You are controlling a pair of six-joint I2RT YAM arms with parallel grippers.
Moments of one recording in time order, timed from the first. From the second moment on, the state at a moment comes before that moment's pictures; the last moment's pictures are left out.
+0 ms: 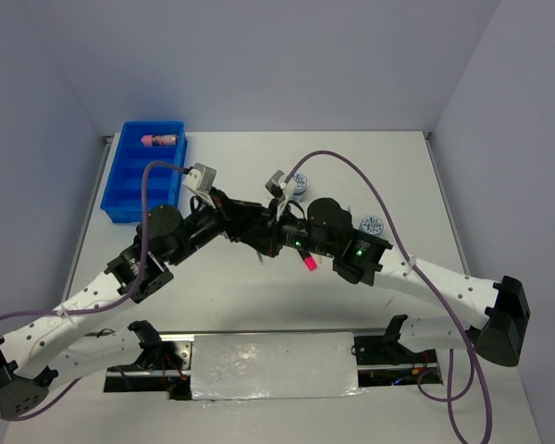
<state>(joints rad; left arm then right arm) -0.81 0.90 0.88 0.05 0.01 -0.52 0.99 1.18 0.97 0.12 -0.20 0.33</state>
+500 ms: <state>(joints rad) -0.67 0.96 0.91 -0.12 -0.13 -0.63 0.97 1.16 0.89 0.14 -0.09 0.34</state>
